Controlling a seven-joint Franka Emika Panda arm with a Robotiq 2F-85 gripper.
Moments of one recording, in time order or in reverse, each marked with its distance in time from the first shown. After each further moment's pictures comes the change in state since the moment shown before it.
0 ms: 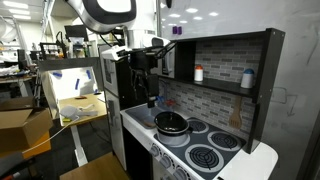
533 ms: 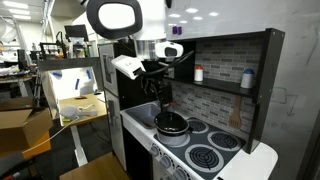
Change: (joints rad) arm -0.043 0.071 -0.018 0.007 0.271 0.166 -0.285
